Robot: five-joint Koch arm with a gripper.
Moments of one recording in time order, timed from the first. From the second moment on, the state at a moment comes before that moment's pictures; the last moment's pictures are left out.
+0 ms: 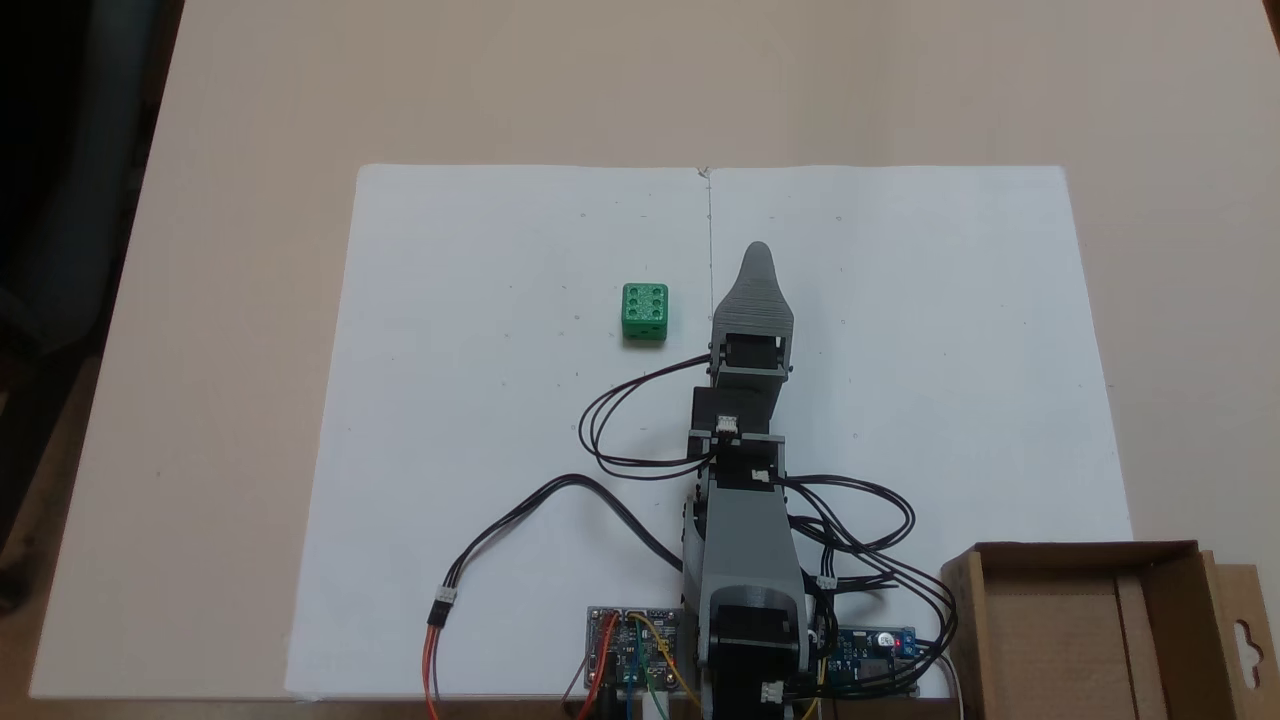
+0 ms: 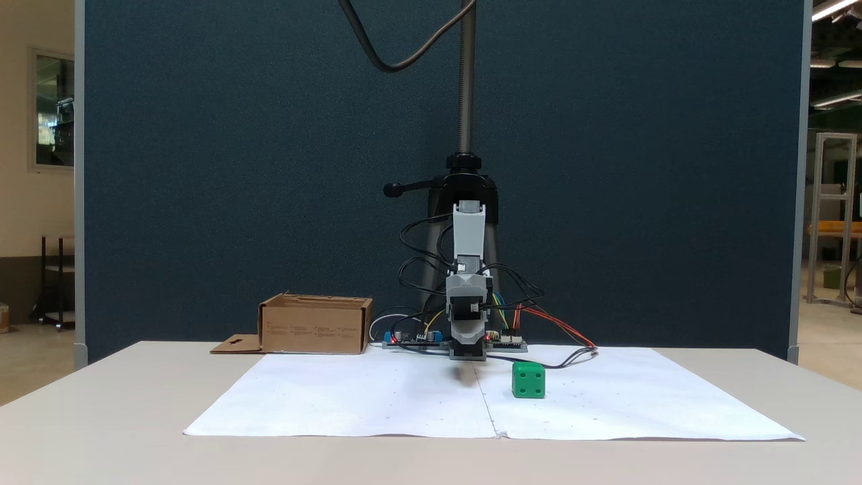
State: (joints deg) arm 3.2 129.3 152.2 -35.1 2.4
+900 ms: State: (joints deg) arm 4.5 129.3 152.2 -35.1 2.4
